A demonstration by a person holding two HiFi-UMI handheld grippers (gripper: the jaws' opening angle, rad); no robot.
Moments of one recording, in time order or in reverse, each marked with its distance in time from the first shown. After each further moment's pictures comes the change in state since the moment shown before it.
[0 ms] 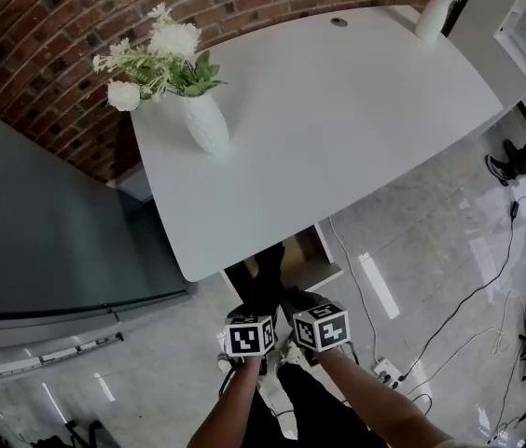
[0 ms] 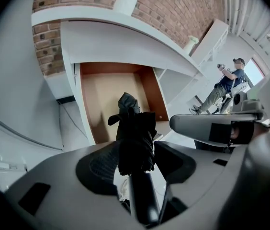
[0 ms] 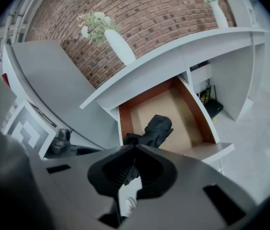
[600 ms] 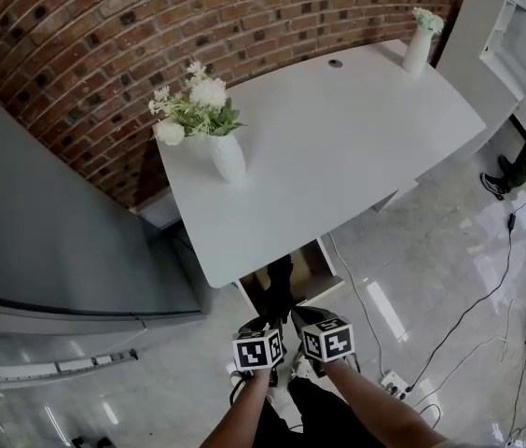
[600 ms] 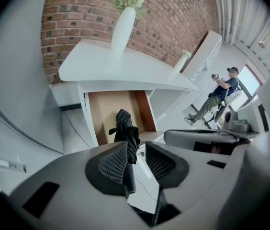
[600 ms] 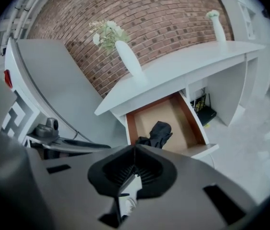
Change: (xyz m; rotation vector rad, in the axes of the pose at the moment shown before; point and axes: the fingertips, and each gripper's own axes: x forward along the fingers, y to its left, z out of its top) left arm -0.085 -0.026 0.013 -0.023 -0.099 -0.034; right arm -0.055 0.040 0.005 -0.013 -0.041 -0.056
